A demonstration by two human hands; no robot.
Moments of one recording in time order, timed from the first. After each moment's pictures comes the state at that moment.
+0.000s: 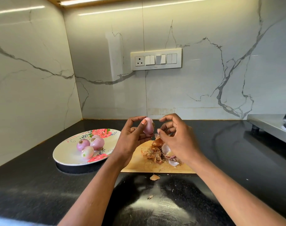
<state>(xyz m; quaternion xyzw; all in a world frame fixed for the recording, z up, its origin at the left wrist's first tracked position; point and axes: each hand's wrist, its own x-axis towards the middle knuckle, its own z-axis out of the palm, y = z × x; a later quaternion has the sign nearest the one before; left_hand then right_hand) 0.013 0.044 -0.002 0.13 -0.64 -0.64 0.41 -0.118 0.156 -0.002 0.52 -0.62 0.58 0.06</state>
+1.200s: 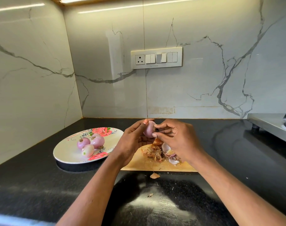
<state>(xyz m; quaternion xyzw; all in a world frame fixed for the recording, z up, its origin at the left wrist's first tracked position) 0.017 0.047 0.000 0.11 -0.66 -0.67 0.34 -0.123 0.159 -0.004 0.59 -0.58 0.56 0.06</state>
